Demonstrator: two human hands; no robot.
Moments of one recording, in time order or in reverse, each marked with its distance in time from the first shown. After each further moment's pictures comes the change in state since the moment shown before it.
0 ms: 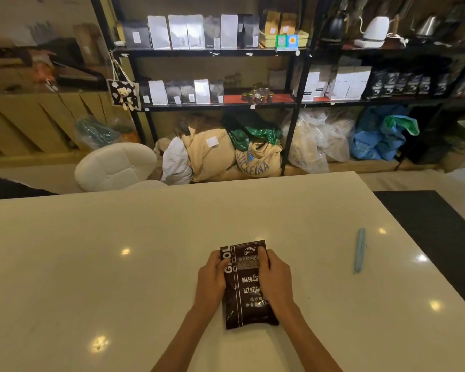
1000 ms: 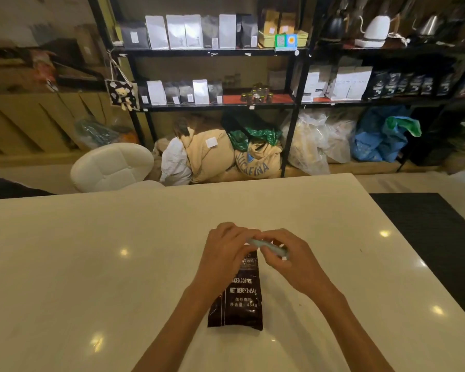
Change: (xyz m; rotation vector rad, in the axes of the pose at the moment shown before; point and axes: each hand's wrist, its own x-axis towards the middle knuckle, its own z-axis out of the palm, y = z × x) left_hand 0.028 0.092 0.005 0.492 0.000 0.707; right_hand 0.018 -0.055 -0.110 0.069 -0.288 -0.479
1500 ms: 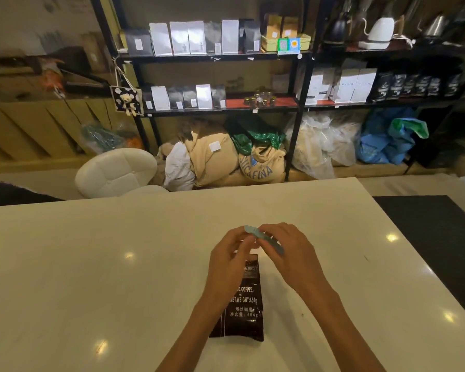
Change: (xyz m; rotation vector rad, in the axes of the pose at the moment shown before) left_hand 0.015 0.039 -0.005 -0.730 0.091 -0.638; right_hand 0.020 -0.008 0.003 -0.416 0.199 -0.145
